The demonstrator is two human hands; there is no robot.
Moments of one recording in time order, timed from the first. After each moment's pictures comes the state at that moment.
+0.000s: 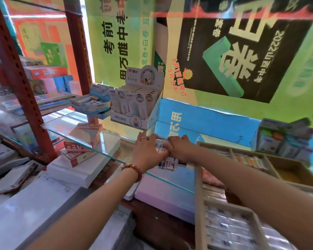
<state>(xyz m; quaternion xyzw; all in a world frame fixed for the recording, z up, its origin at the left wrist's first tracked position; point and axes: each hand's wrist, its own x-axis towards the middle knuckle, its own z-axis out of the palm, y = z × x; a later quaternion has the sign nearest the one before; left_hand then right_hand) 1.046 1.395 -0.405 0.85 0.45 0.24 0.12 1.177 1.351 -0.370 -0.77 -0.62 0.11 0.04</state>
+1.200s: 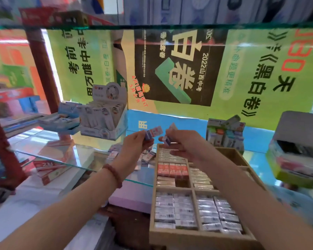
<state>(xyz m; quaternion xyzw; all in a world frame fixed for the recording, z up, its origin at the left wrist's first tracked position) 1.090 1.298 -0.320 0.55 0.29 0.45 0.65 1.194 1.182 -0.274 -0.63 -0.35 0.38 0.57</state>
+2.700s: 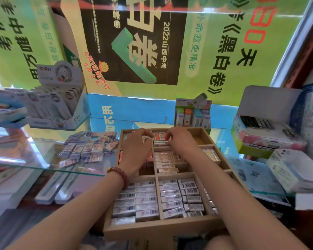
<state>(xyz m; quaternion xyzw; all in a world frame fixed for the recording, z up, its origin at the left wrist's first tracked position) 1.170 1.243 -0.364 0.82 0.33 0.33 0.31 1.293 1.174 -0.343 -0.88 -0.42 0.07 0.22</state>
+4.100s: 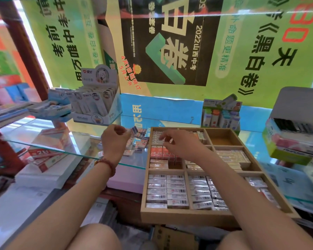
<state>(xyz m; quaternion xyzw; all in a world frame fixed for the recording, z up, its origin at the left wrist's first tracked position) 1.074 1.324 -0.368 0.68 0.46 0.48 0.30 1.223 1.178 -0.326 -0.75 -0.61 0.09 0.21</state>
